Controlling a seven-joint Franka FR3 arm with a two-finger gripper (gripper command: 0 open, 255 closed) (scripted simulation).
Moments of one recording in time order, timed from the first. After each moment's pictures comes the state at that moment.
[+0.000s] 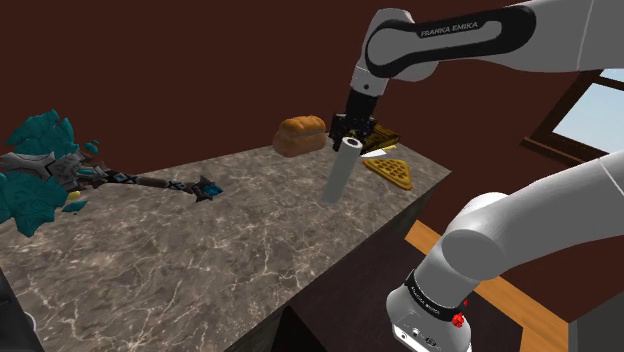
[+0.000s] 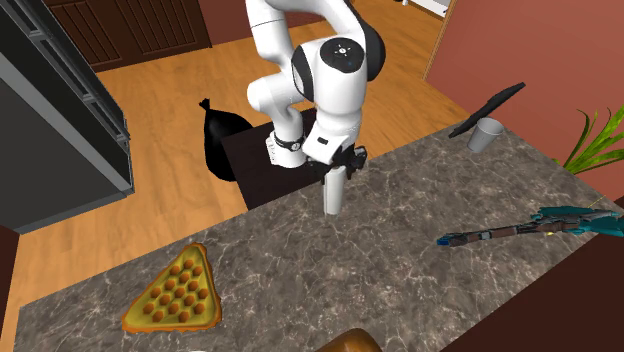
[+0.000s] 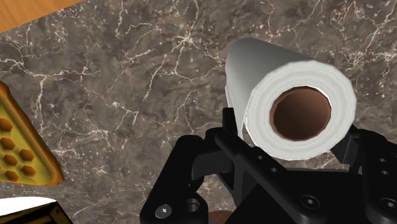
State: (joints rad) arm -0.03 -0.51 -0.08 -2.47 0.02 1.94 0.20
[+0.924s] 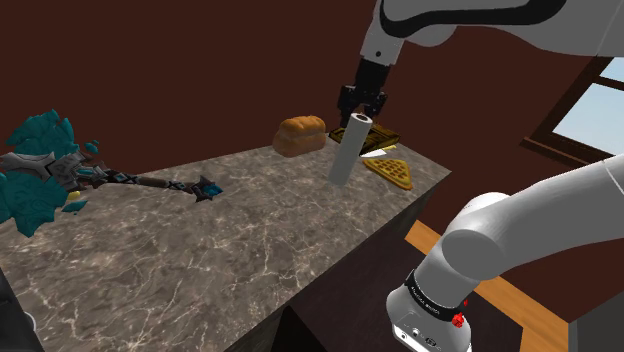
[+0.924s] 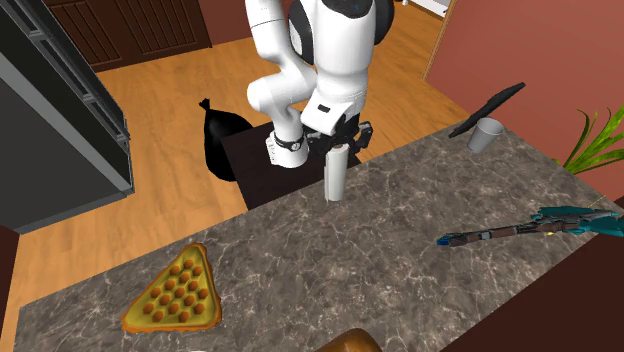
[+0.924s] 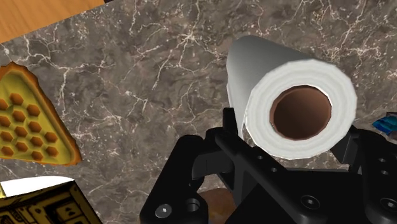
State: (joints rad) arm -0.03 -0.53 -0.07 -2.31 0.02 1.75 0.21
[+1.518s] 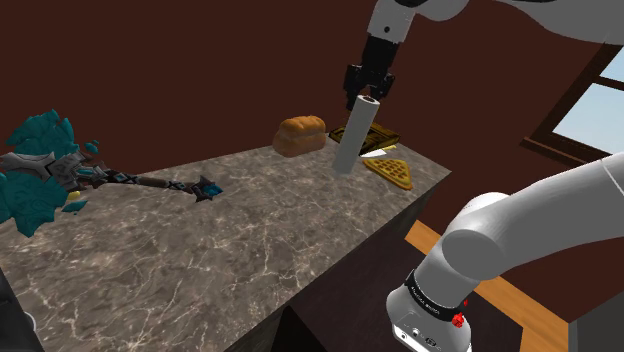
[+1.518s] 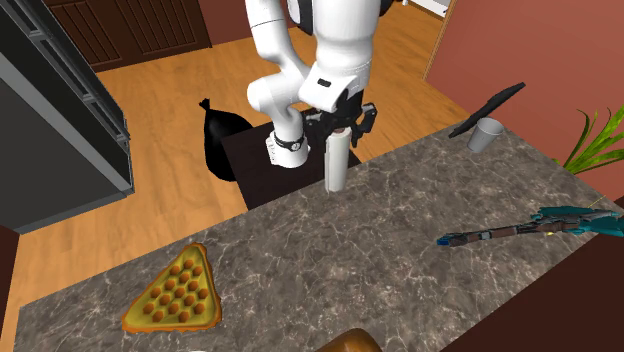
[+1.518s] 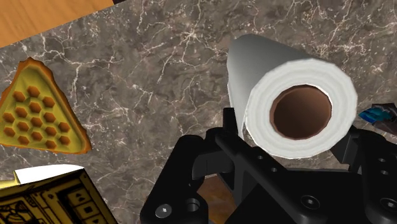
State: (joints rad) arm -0.03 -0.52 -0.08 -2.17 0.02 1.63 0.21
